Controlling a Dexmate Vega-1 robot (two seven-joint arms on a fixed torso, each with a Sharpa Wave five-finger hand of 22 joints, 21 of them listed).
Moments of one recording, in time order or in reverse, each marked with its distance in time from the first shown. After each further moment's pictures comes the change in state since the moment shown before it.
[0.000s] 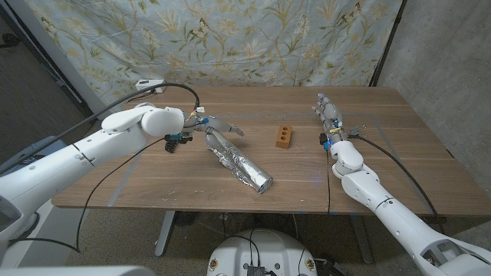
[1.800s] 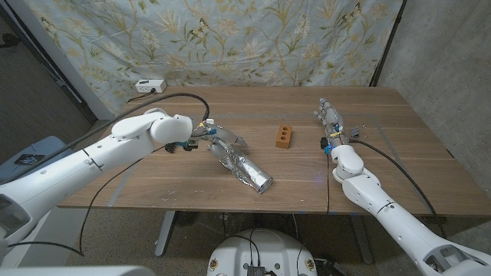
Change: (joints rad) left arm 0.017 -0.022 0.032 -0.020 0.099 -0.035 -0.040; left_hand 0.027 0.027 -0.079 0.009 -0.043 0.050 -0.004 0.017 0.025 0.008 0.002 0.101 0.095 0.035 -0.003 0.015 0.034 0.005 0.005 0.000 0.005; right arm -0.030 -0.005 -0.001 -0.016 -0.009 -0.017 -0.035; right_hand 0.000 0.000 0.000 0.000 0.000 -0.005 0.005 0.000 0.000 -0.011 0.002 0.000 0.000 0.000 0.000 0.000 0.000 -0.011 0.000 0.000 0.000
